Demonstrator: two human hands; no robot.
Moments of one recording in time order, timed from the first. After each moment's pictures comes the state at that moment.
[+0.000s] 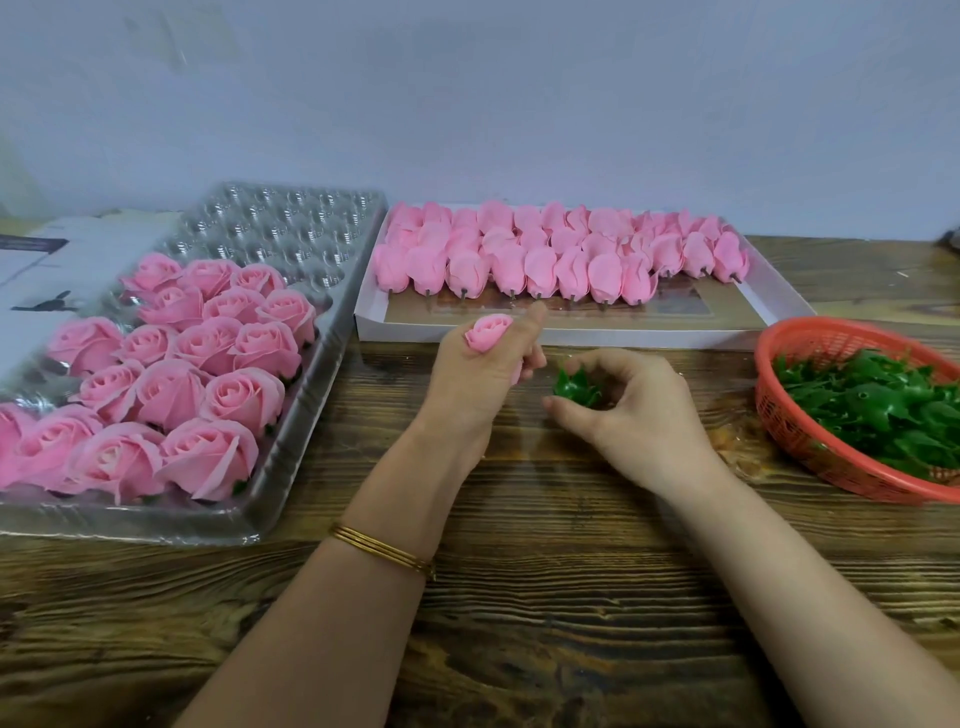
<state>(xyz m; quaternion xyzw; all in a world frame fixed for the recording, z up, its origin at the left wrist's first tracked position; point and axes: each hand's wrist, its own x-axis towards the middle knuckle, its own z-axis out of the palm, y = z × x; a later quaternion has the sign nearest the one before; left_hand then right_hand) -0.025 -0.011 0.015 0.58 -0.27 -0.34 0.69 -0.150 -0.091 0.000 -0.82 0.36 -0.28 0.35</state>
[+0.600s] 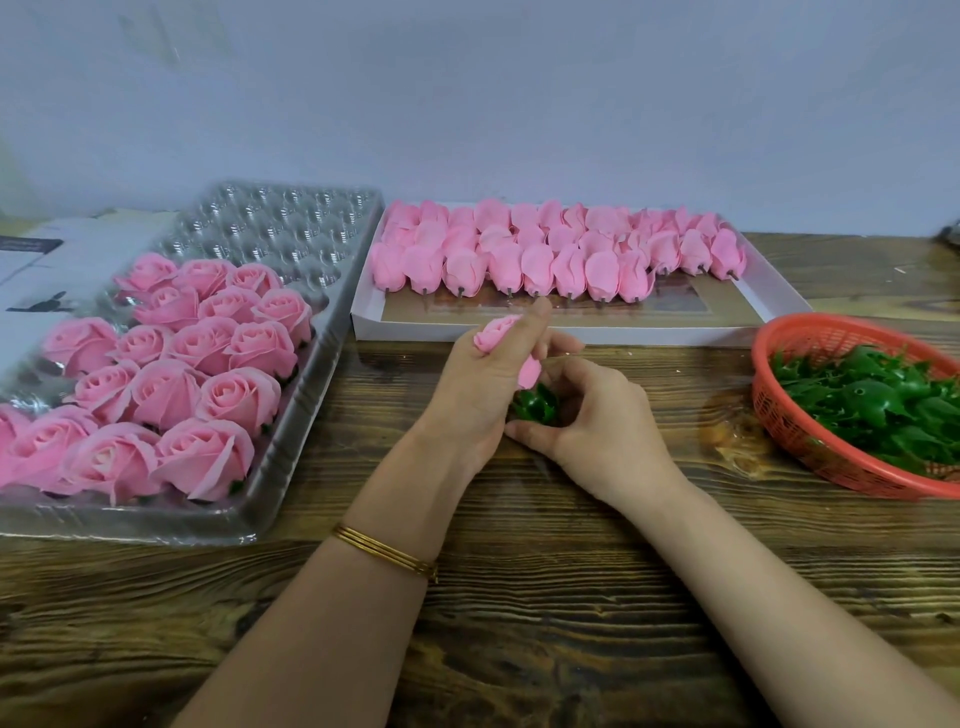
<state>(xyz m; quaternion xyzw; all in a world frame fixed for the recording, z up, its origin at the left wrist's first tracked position) -0.031 -0.014 0.015 0.51 -0.27 -0.42 0.70 -0.139 -0.070 0.001 -0.86 0.34 -0.23 0.31</state>
